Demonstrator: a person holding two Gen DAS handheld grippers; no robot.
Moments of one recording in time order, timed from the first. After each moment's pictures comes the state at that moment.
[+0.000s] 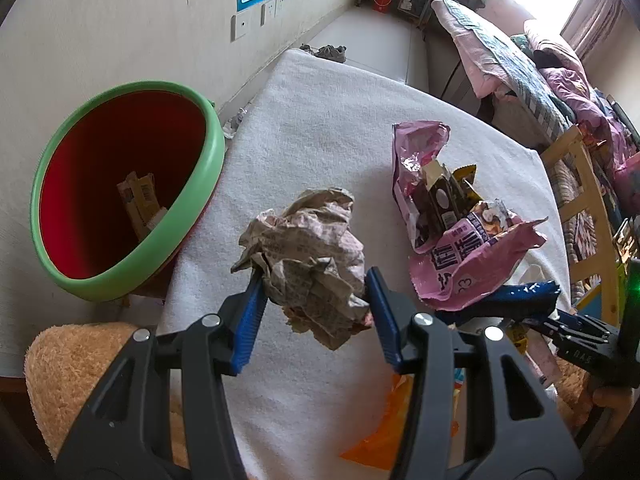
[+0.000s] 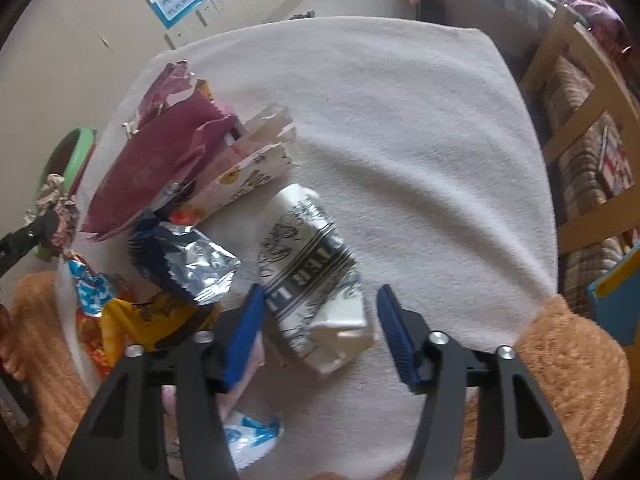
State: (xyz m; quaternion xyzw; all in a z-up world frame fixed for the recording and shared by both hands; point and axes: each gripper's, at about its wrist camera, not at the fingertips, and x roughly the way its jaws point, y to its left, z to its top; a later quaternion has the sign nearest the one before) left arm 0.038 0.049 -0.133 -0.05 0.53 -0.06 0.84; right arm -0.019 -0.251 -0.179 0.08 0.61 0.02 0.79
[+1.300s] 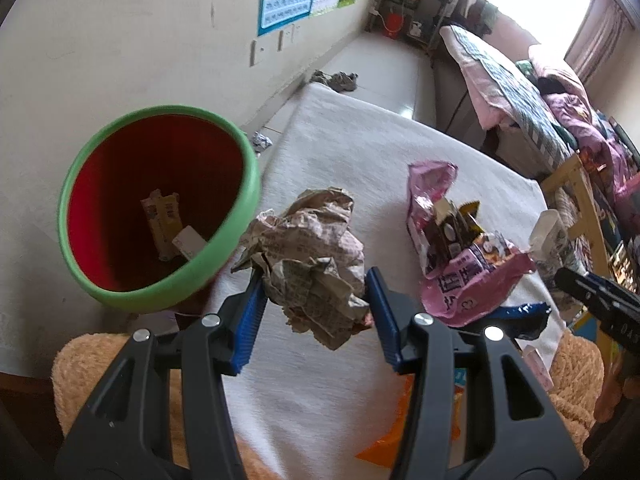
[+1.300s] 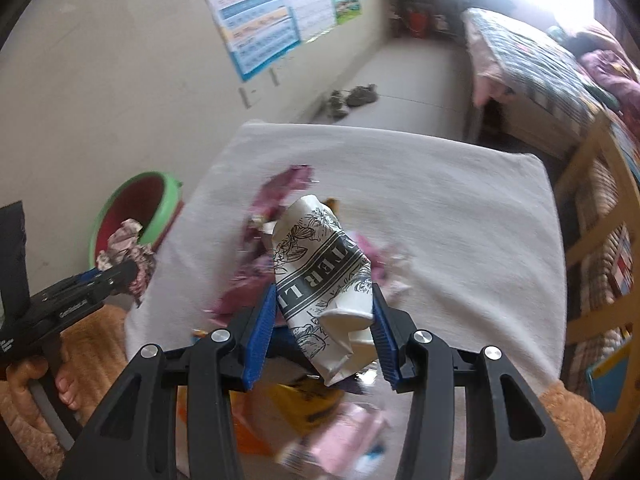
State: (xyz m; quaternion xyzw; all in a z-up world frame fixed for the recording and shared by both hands) left arm 0.033 0.082 -0.105 -0.08 0.49 -0.04 0.87; right arm 0.011 -0.170 -0.093 0.04 0.50 0.11 0.86
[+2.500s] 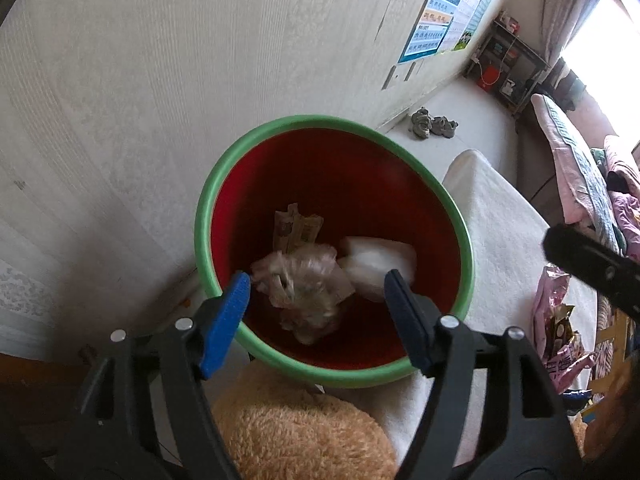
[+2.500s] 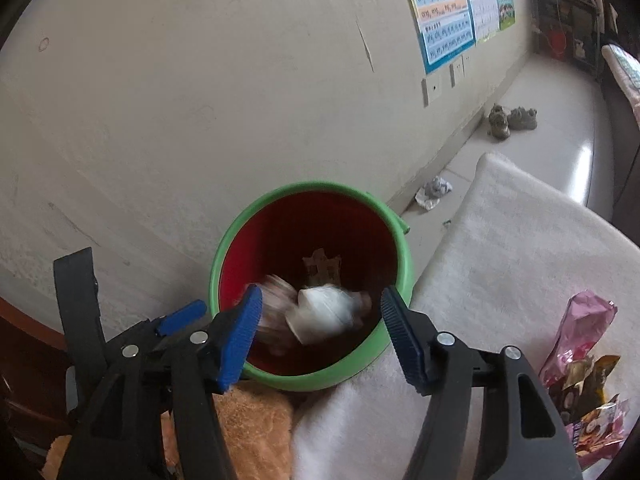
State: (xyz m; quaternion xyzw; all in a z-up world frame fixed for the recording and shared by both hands) left arm 0.051 0.248 -0.123 -0.17 0.48 0.10 0.85; right arm 0.110 0.067 -0.095 0.02 0.50 0.30 0.81
